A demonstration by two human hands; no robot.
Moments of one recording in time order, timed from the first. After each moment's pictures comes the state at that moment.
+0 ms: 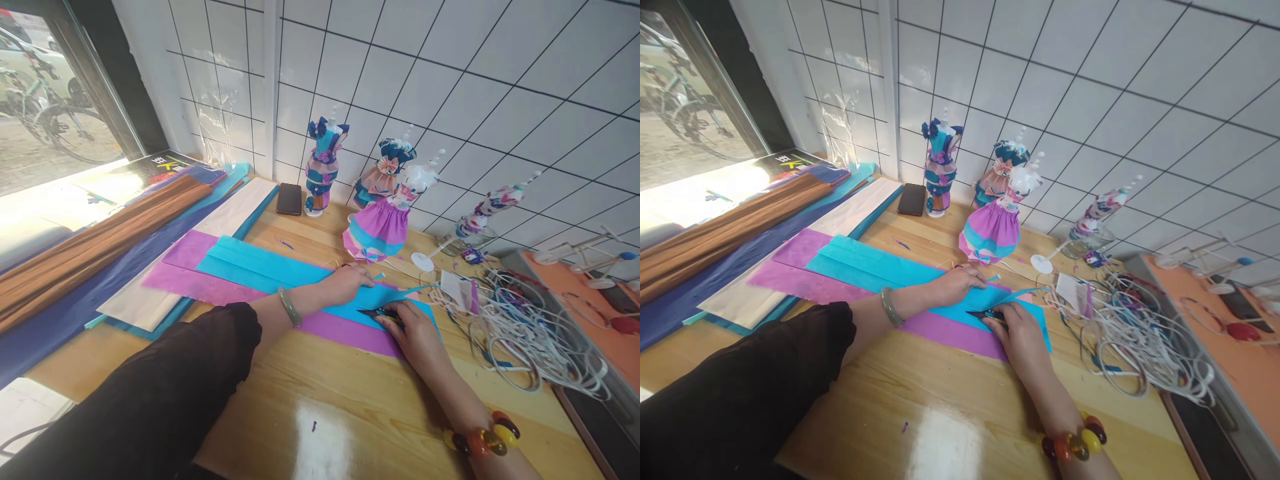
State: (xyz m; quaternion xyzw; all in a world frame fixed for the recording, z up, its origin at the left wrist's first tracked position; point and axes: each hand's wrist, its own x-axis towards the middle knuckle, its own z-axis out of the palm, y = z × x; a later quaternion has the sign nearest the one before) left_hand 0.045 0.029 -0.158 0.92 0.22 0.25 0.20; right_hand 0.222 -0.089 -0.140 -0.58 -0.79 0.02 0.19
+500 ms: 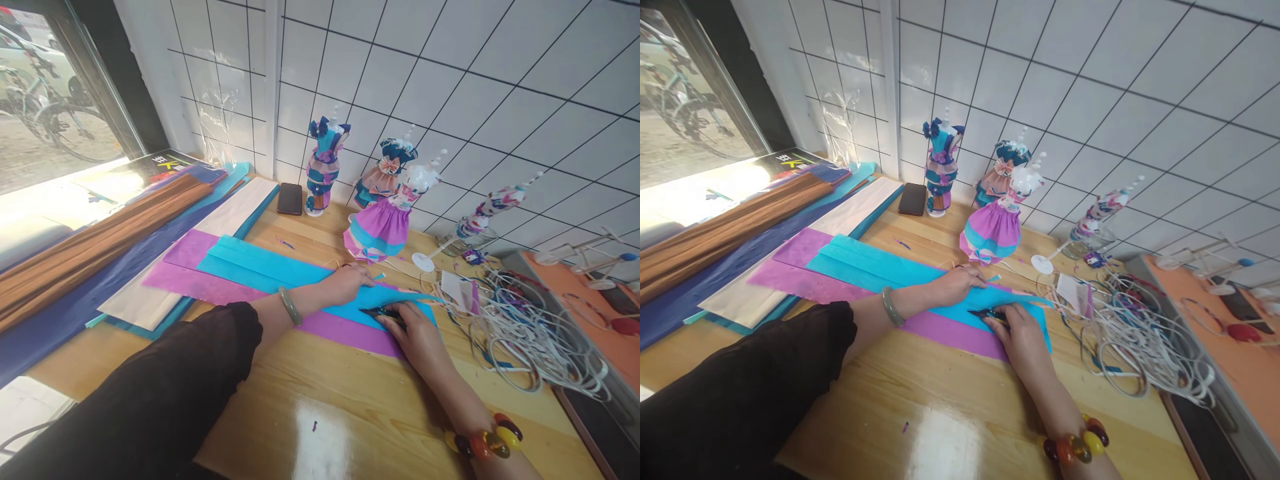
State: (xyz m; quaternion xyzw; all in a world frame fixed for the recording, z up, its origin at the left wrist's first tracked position) left_hand 0.045 0.028 -0.158 0.92 0.20 0.27 0.22; right_hand 0.223 -0.089 -0.141 -0.60 -0.78 0.03 0.18
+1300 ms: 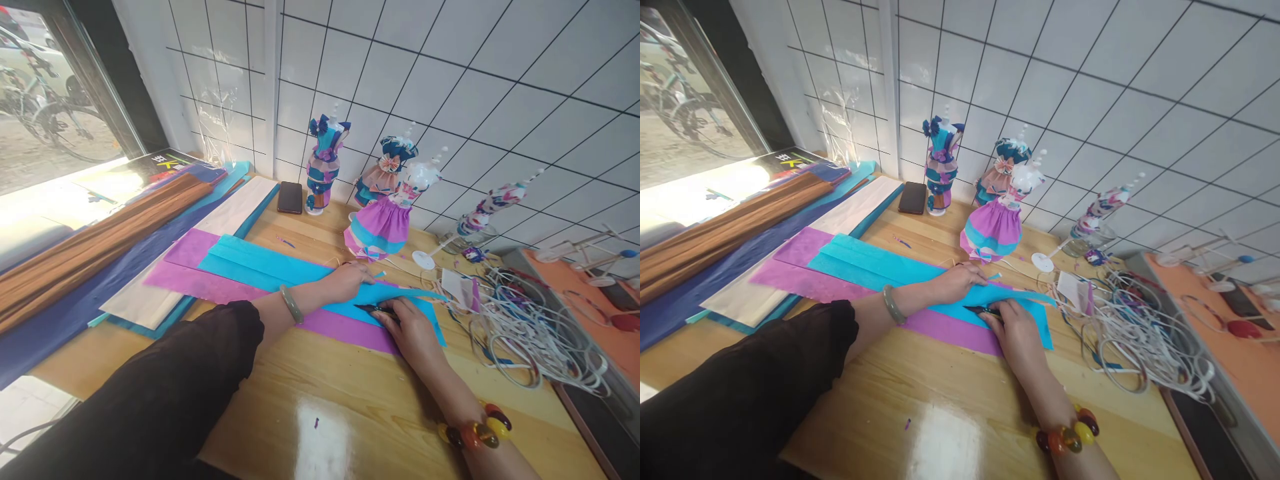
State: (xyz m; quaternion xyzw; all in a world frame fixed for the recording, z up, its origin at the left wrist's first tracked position) left_hand 0.049 0.034 -0.167 0.91 0.19 0.30 0.22; right_hand 0.209 -0.088 -0.139 -0.59 -0.78 0.02 0.19
